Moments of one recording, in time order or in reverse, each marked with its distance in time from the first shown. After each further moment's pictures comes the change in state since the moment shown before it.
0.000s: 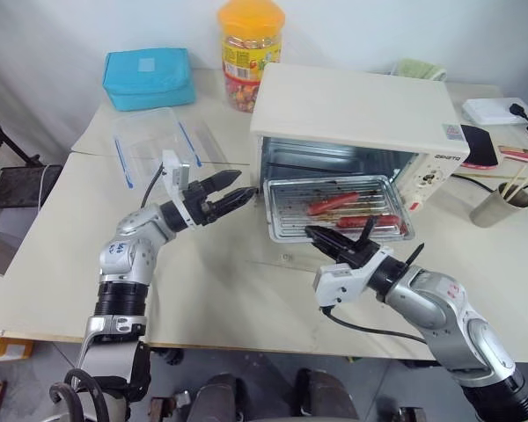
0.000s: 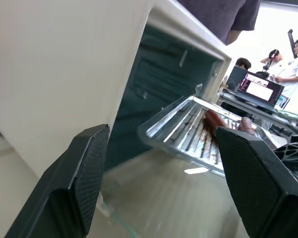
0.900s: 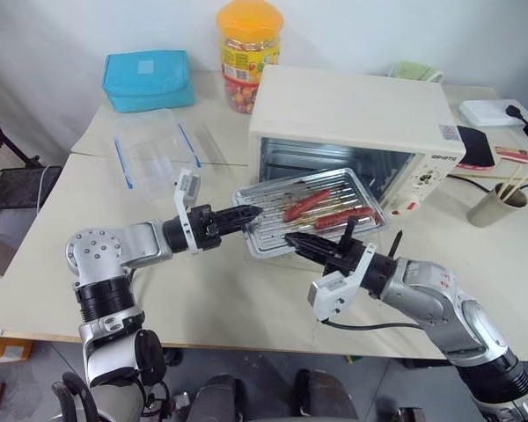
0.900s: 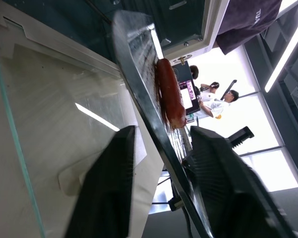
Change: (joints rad) left arm -0.083 -0.115 0.377 -0.088 -0.566 1.115 0.672; right arm -0.146 -0.006 0.049 0.144 0.084 -0.246 0.035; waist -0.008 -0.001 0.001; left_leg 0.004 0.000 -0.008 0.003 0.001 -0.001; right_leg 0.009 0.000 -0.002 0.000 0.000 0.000
